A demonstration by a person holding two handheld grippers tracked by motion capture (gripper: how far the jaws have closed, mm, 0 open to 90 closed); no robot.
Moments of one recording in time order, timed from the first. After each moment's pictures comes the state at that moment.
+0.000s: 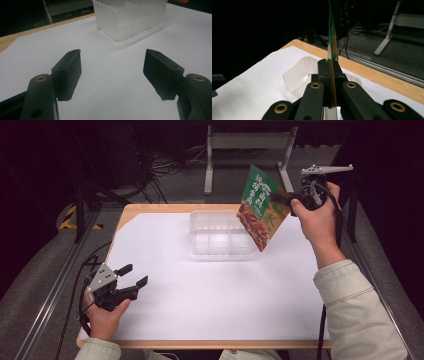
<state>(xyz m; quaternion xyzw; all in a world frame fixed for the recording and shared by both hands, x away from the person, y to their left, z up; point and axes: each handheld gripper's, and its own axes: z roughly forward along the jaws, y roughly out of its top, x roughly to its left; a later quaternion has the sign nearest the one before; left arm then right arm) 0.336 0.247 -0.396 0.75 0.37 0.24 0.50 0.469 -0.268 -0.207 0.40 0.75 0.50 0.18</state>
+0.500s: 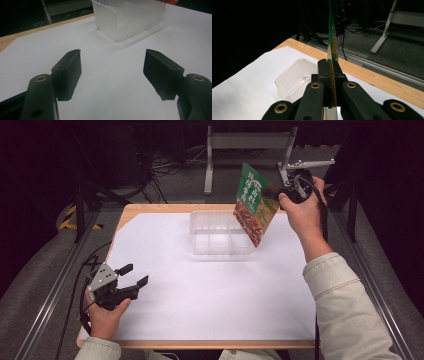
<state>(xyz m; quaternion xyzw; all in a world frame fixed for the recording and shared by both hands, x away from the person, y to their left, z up) 0.338 0.247 -0.396 0.75 0.36 0.24 0.50 0.497 -0.247 -0.212 0.41 0.75 0.48 0.19</state>
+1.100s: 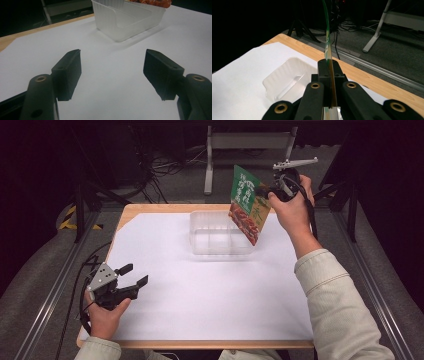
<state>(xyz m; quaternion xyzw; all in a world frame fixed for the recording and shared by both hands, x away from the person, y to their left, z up) 0.338 0.247 -0.397 0.75 0.37 0.24 0.50 0.512 -0.227 -0.220 0.40 0.77 0.45 0.22</state>
